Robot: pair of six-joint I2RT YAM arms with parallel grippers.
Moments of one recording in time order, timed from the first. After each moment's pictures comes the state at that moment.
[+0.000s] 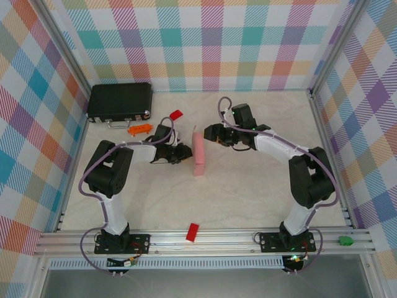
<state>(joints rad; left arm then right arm) -0.37 1.92 1.03 -0.04 0.51 -0.69 0.46 1.75 1.20 -0.20 -0.61 0.63</state>
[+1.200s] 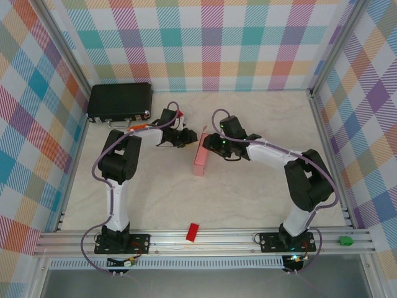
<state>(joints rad) -0.34 2.13 1.39 -0.18 0.54 -0.59 0.58 1.72 1.11 -0.21 -0.25 0.87</state>
